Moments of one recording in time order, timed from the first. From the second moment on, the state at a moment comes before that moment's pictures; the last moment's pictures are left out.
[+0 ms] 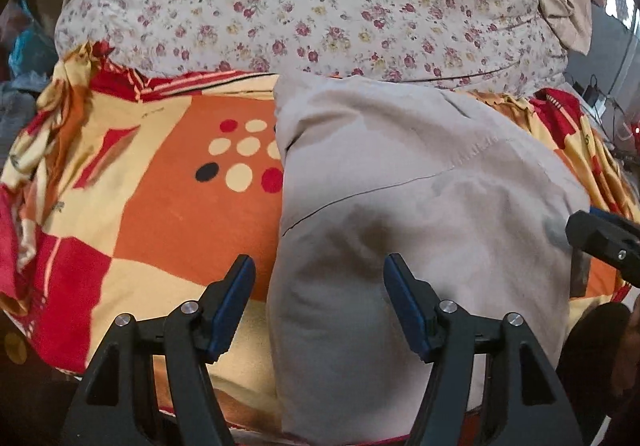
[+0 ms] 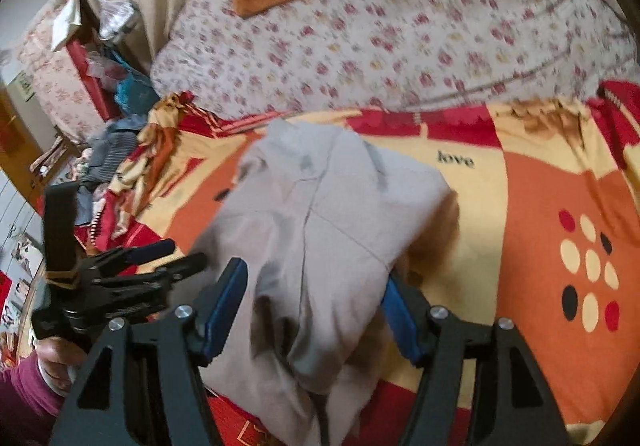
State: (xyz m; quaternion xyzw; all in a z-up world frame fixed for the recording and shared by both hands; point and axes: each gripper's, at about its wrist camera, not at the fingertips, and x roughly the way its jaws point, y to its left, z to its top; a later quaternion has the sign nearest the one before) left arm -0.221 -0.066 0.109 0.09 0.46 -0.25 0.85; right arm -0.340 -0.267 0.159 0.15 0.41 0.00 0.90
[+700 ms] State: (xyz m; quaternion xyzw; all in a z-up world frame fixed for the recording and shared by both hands) left arm -0.230 -0.064 0.117 0.09 0.45 -0.24 0.86; right arm -0.324 -0.221 0.180 0.04 0.40 -0.01 0.92
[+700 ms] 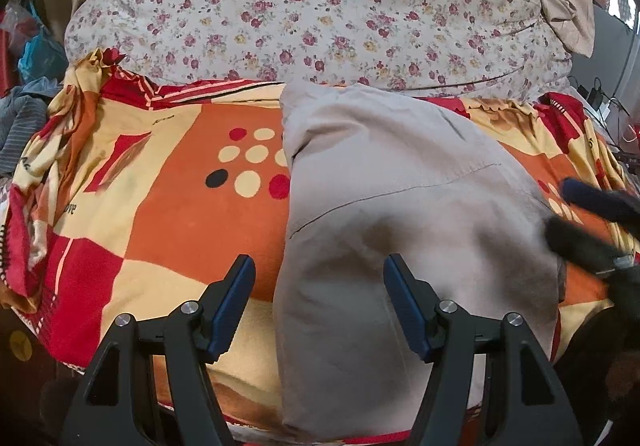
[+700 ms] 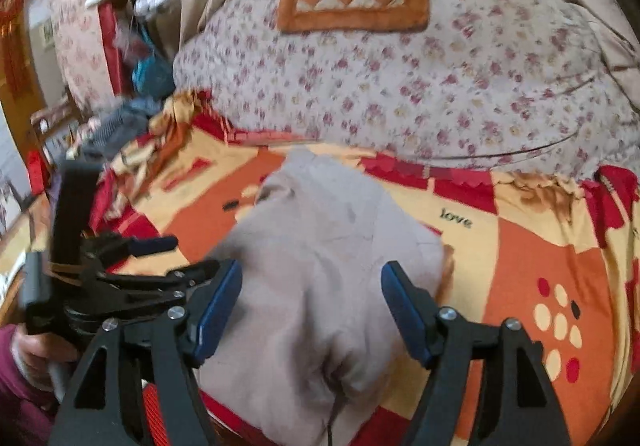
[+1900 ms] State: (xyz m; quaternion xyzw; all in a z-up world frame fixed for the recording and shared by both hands) left arm -0.241 -0.067 0.139 0.09 0.39 -0.21 0.89; right arm -0.324 -0.236 0.148 0.08 0.43 -0.12 0.89
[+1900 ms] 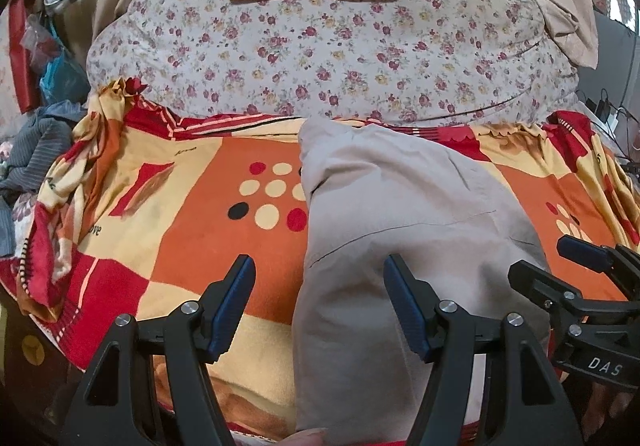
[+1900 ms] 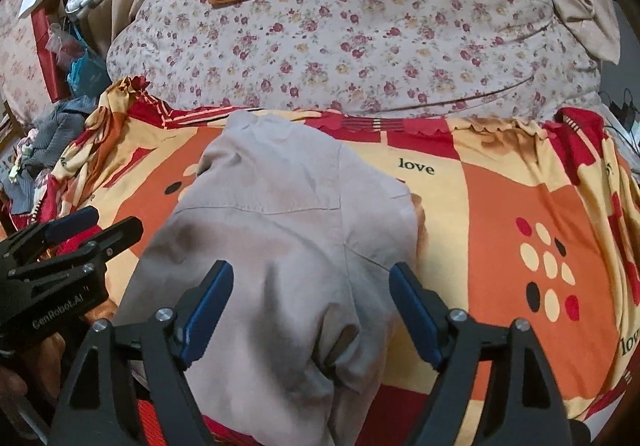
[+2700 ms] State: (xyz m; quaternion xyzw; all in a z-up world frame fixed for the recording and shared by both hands) left arm -0.233 -0.065 0.130 0.09 0.39 -0.20 0.90; right arm -0.319 -0.244 0.138 0.11 0.43 -0.12 0.89
